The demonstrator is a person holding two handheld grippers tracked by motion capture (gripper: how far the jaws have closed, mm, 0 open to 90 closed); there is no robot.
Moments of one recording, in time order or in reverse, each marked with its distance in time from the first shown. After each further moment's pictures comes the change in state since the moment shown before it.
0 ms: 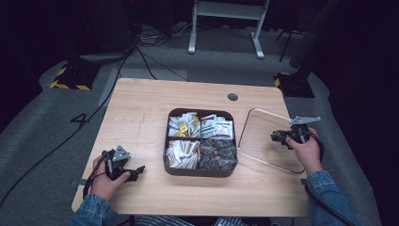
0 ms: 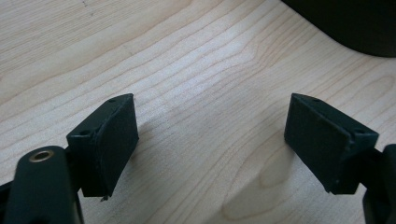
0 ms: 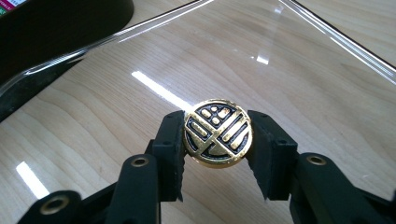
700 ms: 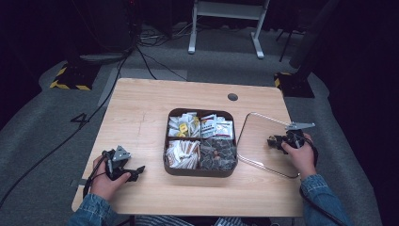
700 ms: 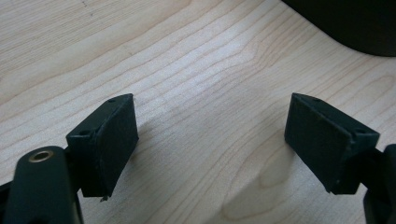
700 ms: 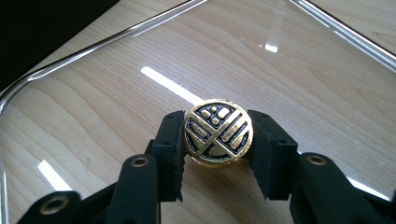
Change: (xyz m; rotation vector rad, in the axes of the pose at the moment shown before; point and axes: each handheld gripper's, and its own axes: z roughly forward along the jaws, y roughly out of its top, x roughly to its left) left arm 0.000 0.000 0.000 0.000 0.000 0.002; right arm 0.003 -0.021 0.021 0.003 0.005 0.028
